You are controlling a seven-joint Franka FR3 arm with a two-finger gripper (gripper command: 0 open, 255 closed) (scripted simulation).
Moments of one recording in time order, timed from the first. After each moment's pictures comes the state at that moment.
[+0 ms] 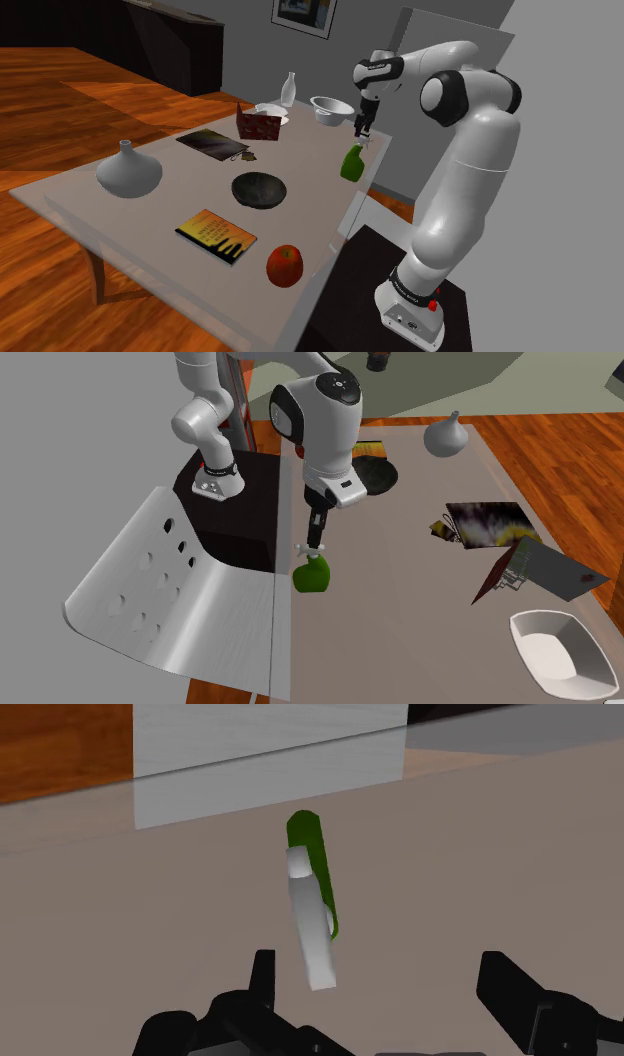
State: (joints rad) arm -0.20 0.21 -0.51 -1.73 0.02 1.89 -0.74
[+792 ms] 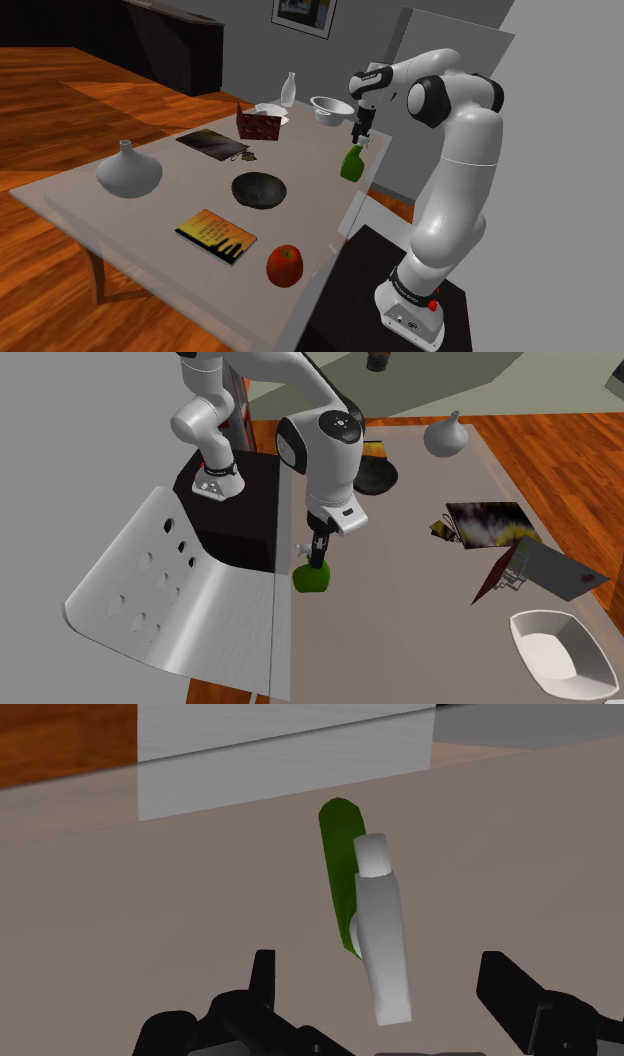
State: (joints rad) arm -0.24 0.32 -0.51 -1.71 0.07 1.98 -0.80
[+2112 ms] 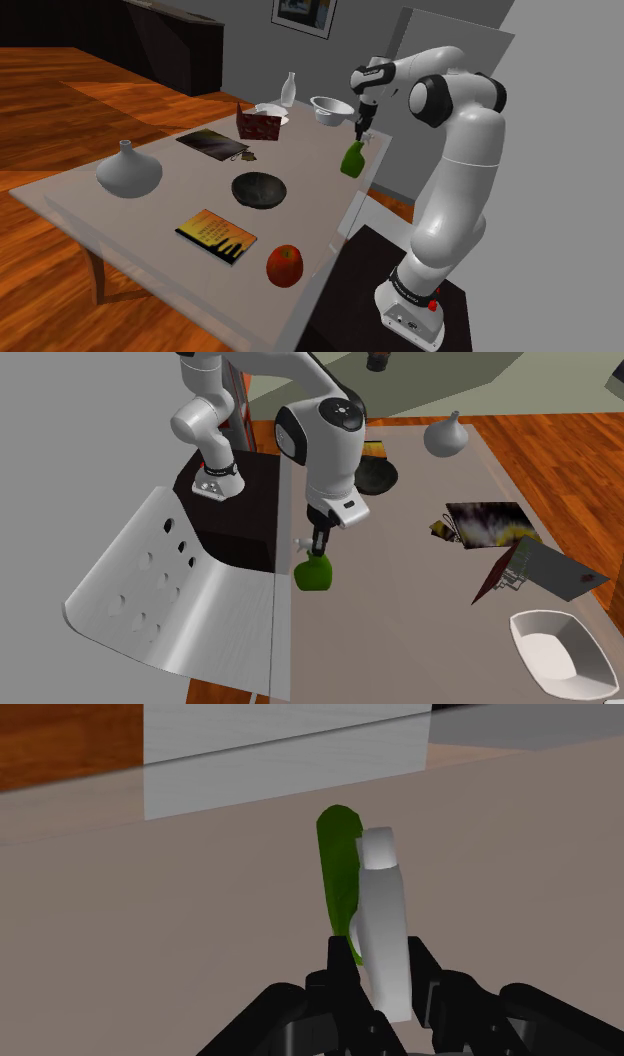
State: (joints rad) arm -0.24 0.31 -0.51 -1.67 0.06 1.93 -0.79
